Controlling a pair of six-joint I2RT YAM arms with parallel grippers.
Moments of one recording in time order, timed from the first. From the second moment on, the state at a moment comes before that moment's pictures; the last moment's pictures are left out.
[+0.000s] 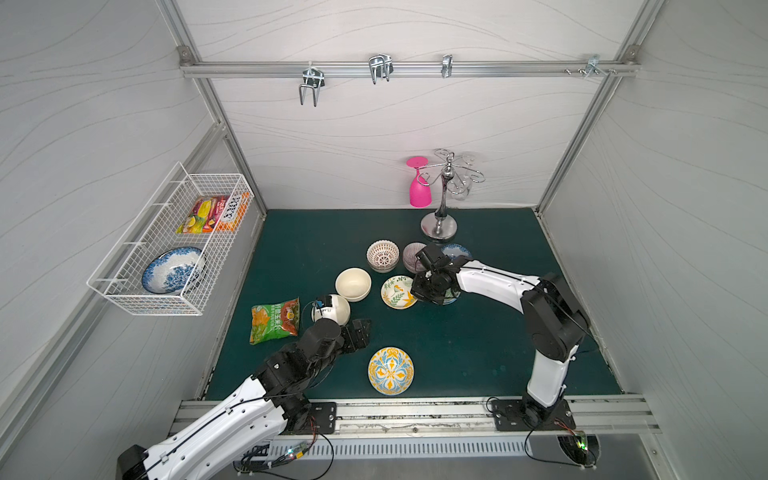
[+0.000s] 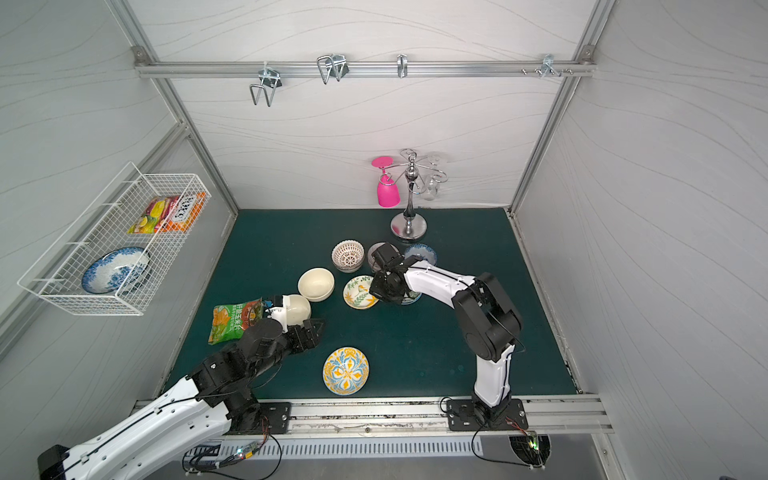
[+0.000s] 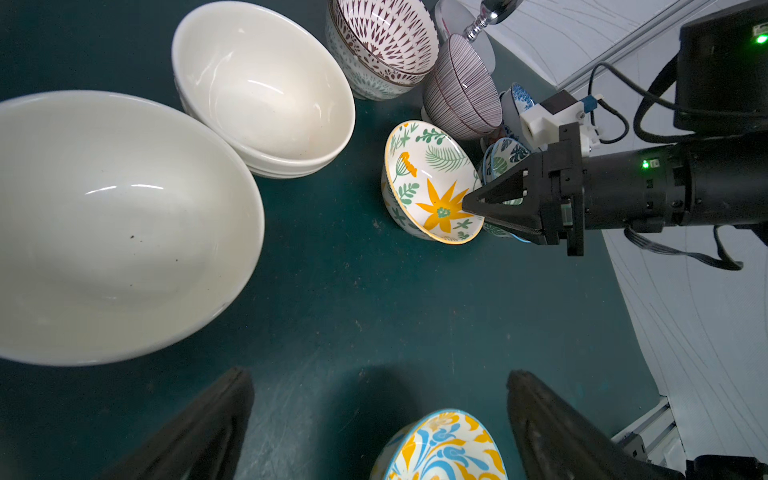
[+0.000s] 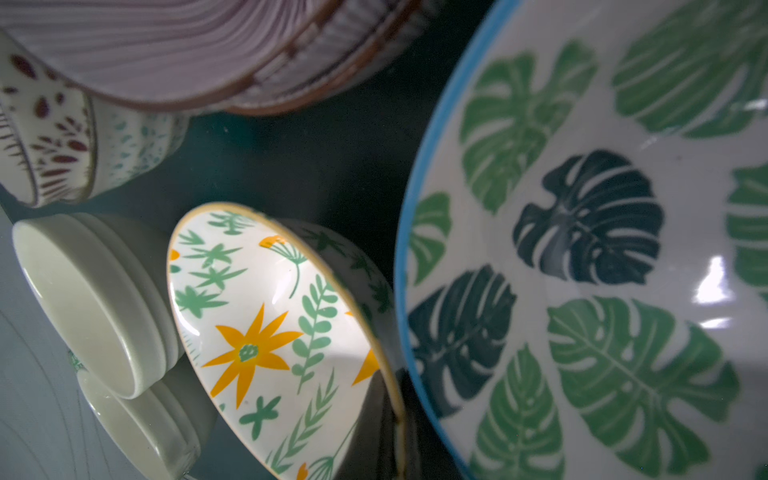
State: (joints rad) left arm -0.78 0.55 0.39 -0.48 -0.21 -0.87; right arm 0.73 1.85 1.27 -0.56 -0.18 1.00
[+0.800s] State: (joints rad) left arm -0.78 0.64 0.45 -0.61 -0.07 -1.06; right arm 0.78 1.34 1.15 -0.72 -0.02 0.95
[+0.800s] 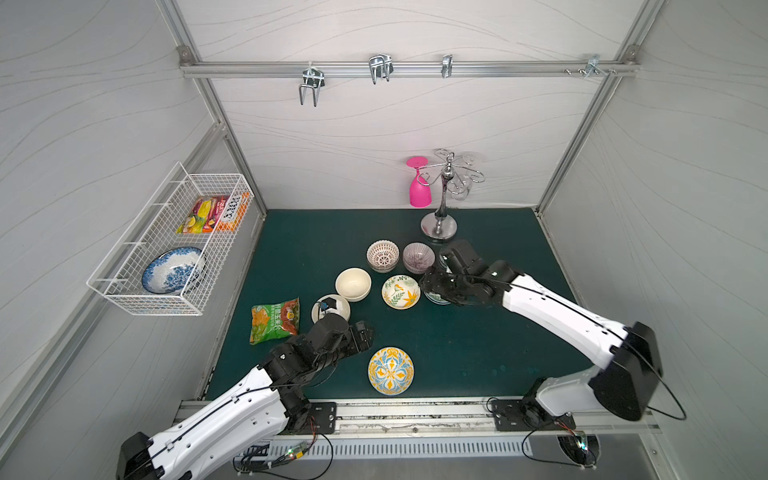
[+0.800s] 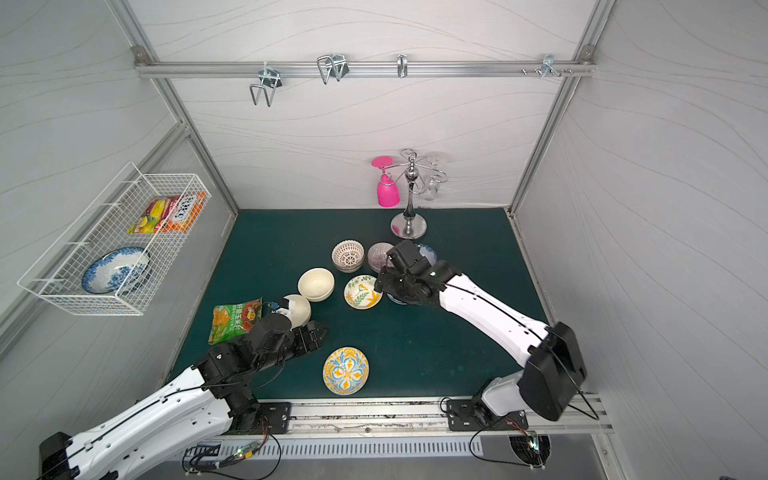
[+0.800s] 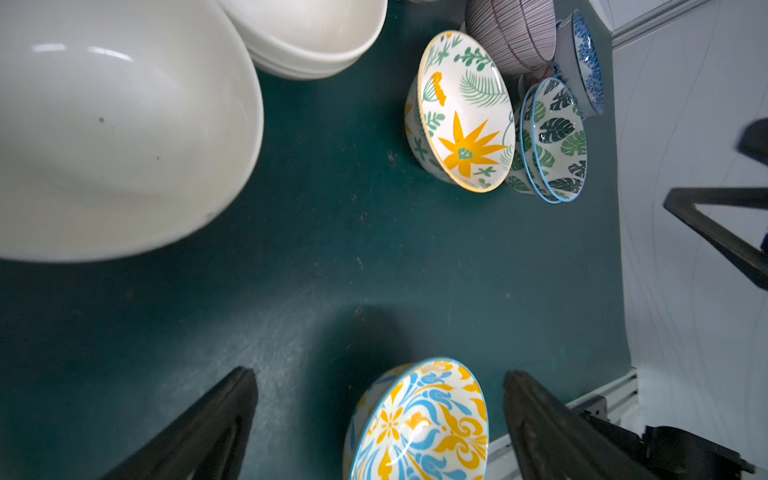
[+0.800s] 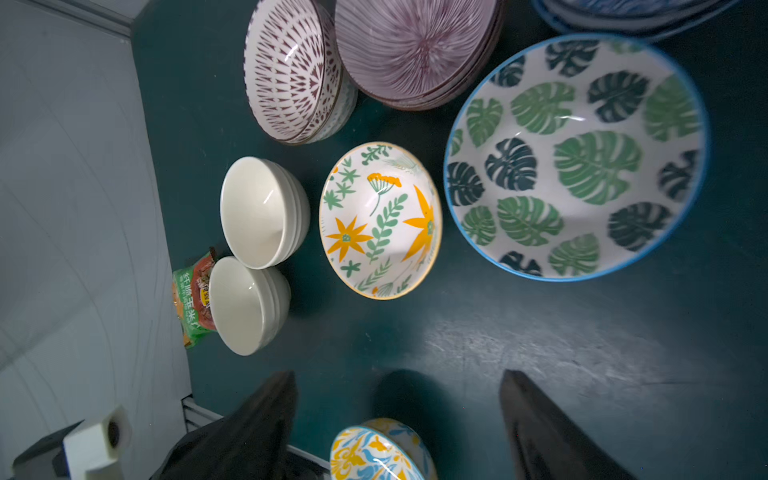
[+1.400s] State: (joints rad) left arm -1.10 0.91 0.50 -0.74 -0.12 -1.31; right arm 0.61 0.89 0.58 -0.73 -0.08 1.04
